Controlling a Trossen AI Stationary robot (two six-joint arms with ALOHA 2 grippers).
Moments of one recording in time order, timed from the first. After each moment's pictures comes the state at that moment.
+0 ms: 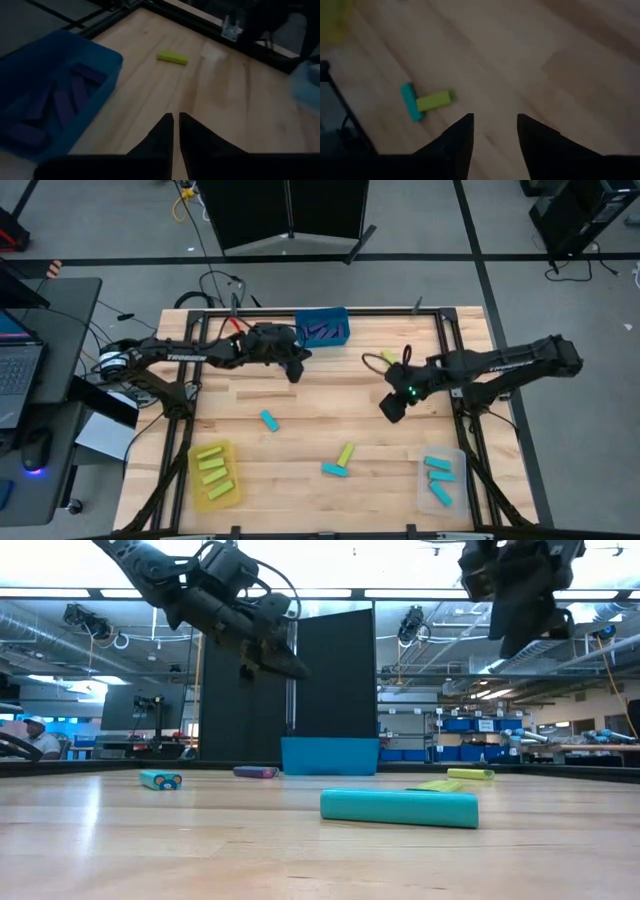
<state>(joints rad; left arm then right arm) 0.34 1.43 0.79 0.19 0.07 -0.26 0.11 1.16 0.95 -0.84 -0.02 0.97</state>
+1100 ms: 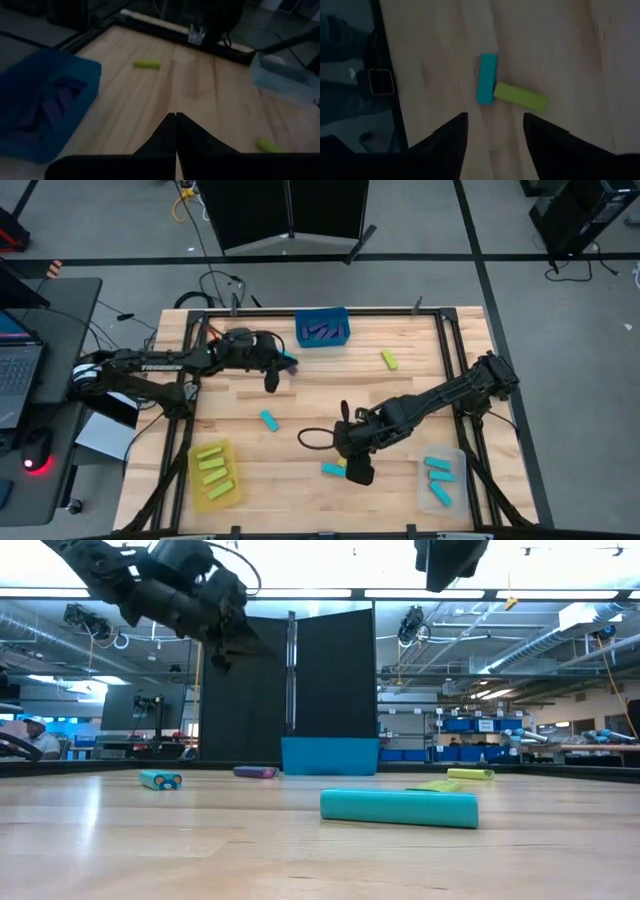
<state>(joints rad) 0.33 1.18 0.58 0.26 0.18 -0.17 0.38 1.82 1.65 -1.02 -0.04 0.62</state>
